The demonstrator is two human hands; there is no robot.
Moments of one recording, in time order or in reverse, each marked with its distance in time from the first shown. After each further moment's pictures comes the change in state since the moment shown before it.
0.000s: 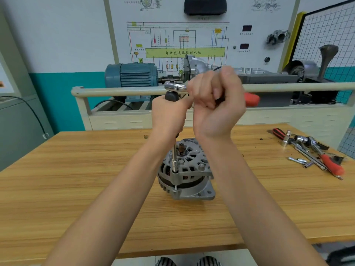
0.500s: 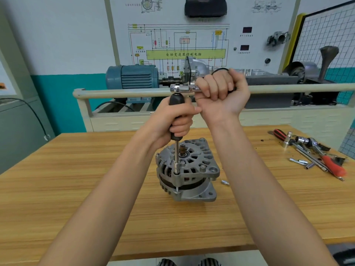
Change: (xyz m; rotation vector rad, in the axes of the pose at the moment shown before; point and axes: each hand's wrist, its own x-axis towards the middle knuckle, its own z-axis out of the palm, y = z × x) left_hand 0.011 -0.002 -0.024 -0.247 -0.680 -0.081; right_hand 0.031 0.000 -0.028 0.562 0.311 0.395
